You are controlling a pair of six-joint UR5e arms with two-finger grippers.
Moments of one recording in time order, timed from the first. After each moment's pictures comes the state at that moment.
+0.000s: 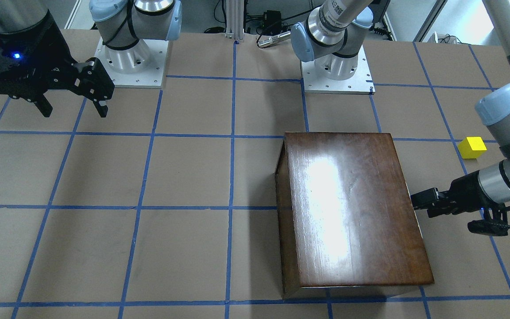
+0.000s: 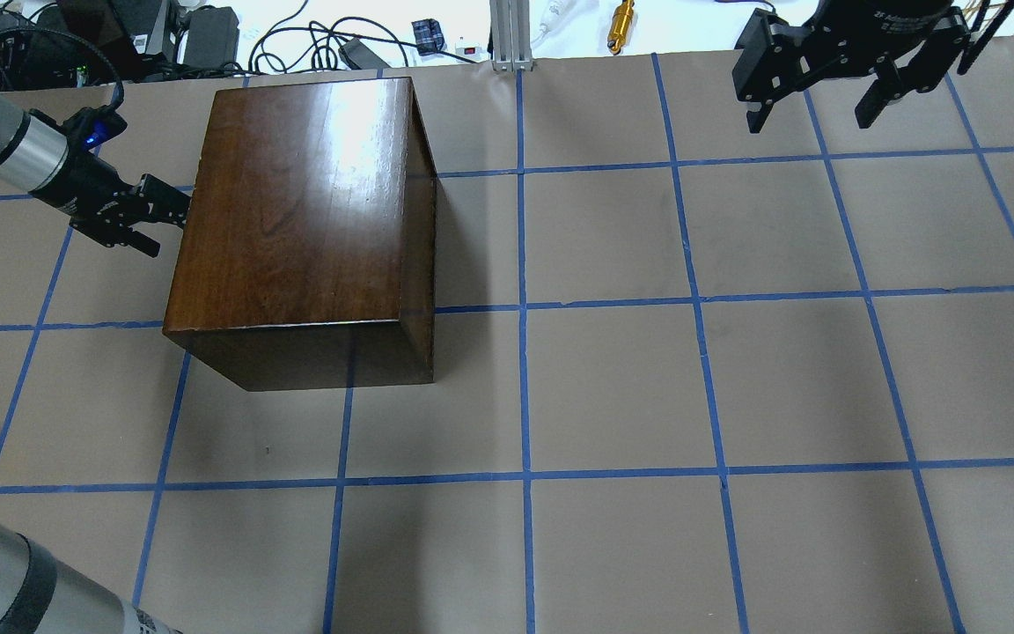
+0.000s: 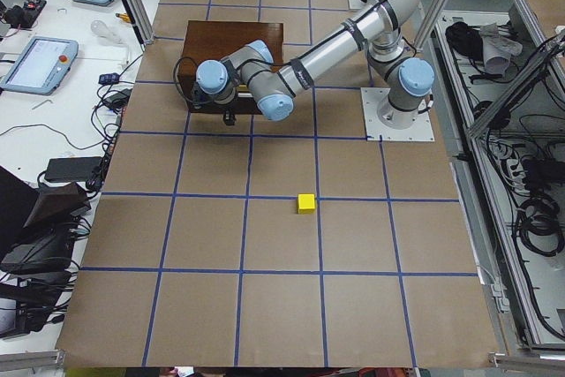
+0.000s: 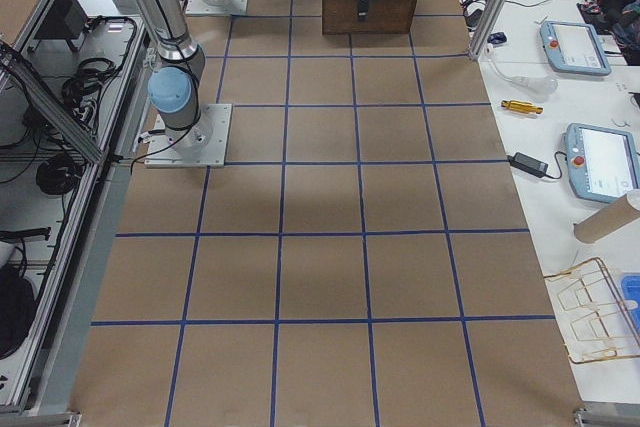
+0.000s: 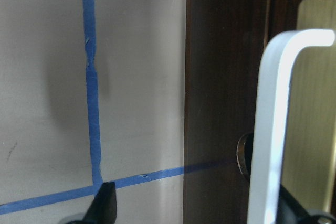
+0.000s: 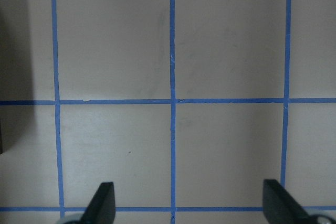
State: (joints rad) left arm -1.09 -2.00 -1.58 -1.35 1.24 0.52; right arm 1.54 -1.53 1.41 -1.53 -1.56 -0.04
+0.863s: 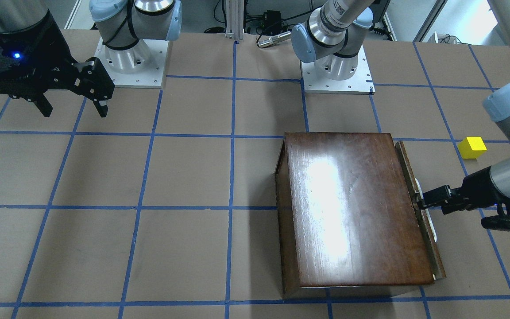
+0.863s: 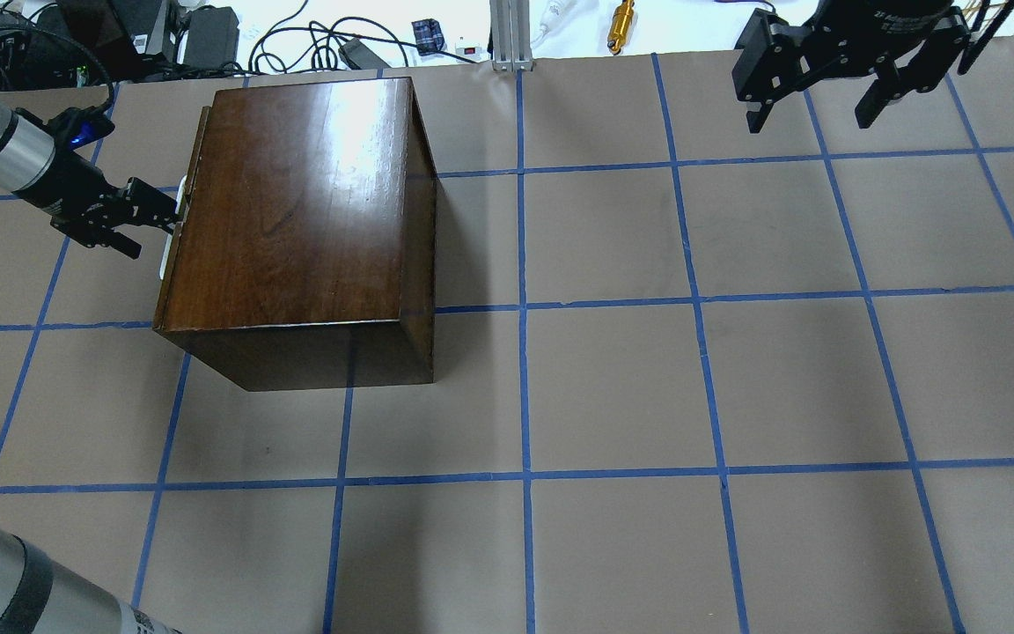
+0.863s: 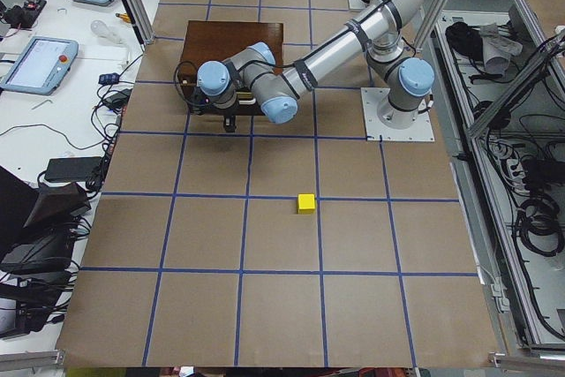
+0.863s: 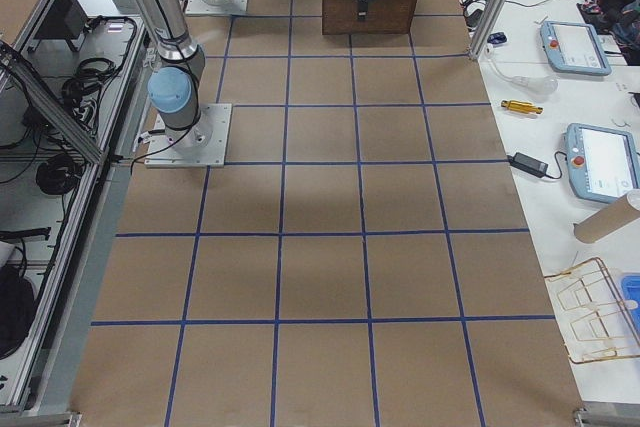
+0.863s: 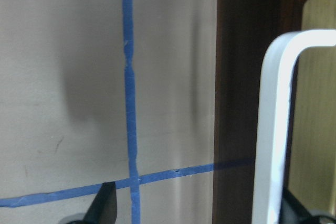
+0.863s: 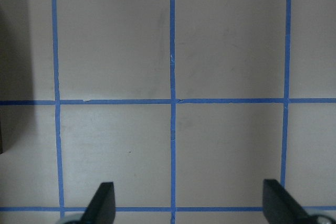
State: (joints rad) left arm -1.04 -1.99 -1.58 -1.34 1.29 0.52; right arm 1.54 -1.53 1.41 -1.53 -1.56 -0.04
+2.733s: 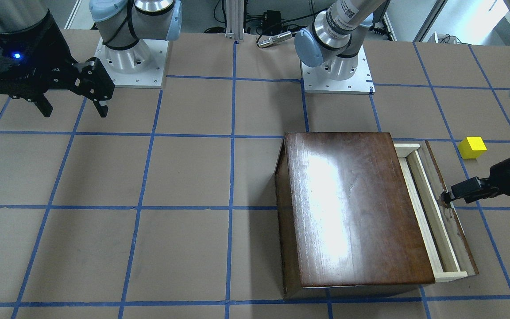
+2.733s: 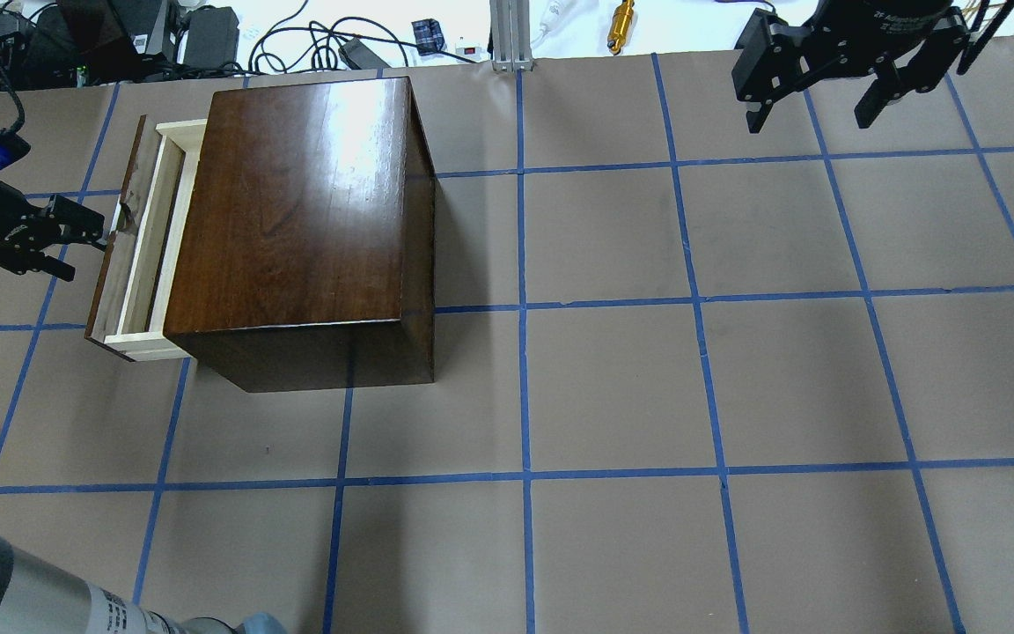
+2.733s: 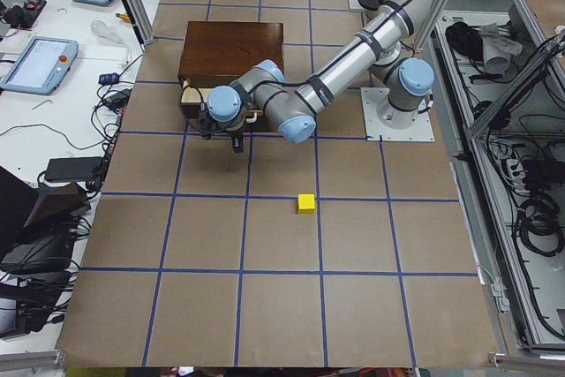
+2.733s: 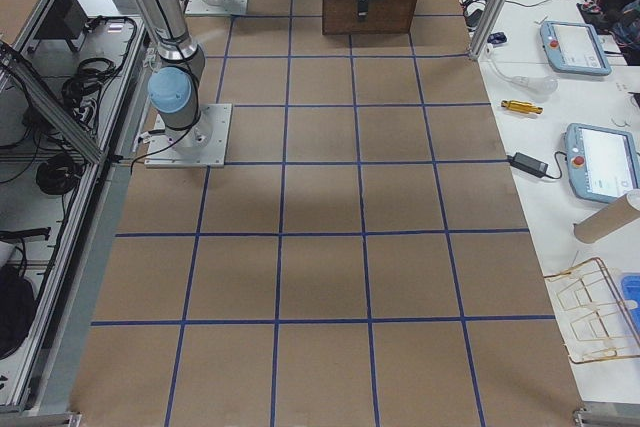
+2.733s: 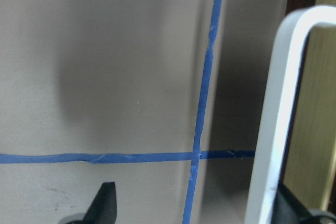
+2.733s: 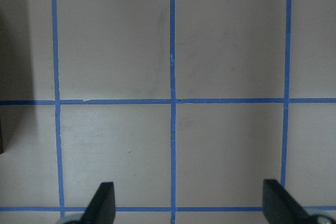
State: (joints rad) left arm -0.93 -1.98 -1.58 -1.37 1.29 0.53; right arm 1.54 -1.52 1.41 -1.53 -1.56 -0.04
